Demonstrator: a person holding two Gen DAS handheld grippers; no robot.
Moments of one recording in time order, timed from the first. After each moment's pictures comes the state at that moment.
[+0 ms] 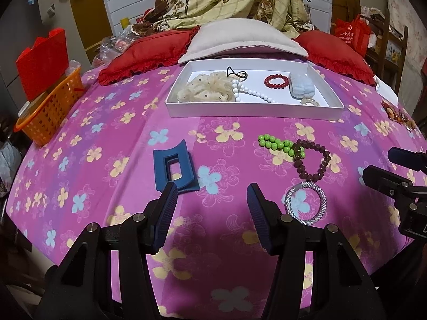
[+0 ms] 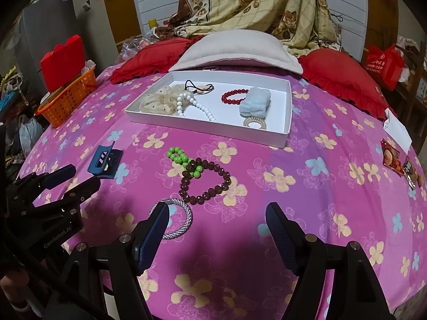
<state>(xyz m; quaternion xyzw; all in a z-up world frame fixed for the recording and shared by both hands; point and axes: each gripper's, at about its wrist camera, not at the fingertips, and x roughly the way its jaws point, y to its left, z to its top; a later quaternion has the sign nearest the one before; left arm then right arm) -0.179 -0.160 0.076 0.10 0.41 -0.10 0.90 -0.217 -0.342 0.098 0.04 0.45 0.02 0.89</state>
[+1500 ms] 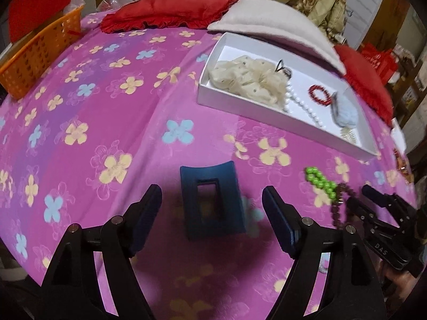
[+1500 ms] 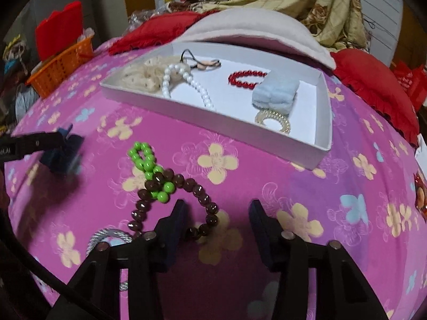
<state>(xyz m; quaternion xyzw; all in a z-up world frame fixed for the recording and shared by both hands) -0.075 -0.106 0.045 -0.01 0.51 -0.10 0.86 -0.135 -0.351 0.028 -0.02 0.47 0.06 0.88</state>
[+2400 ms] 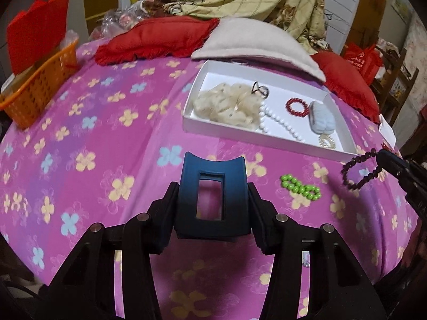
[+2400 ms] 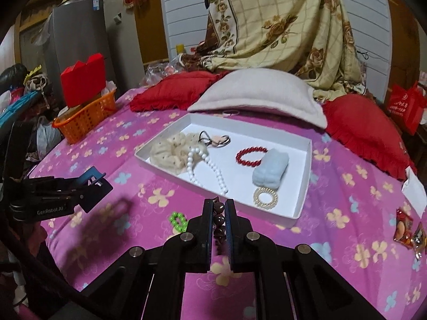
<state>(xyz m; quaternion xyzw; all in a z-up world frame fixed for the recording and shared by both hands) -0.100 -0.117 0.091 0.01 0.45 -0.13 0.88 -0.154 -0.358 0.129 0.01 0.37 0.09 0.93</state>
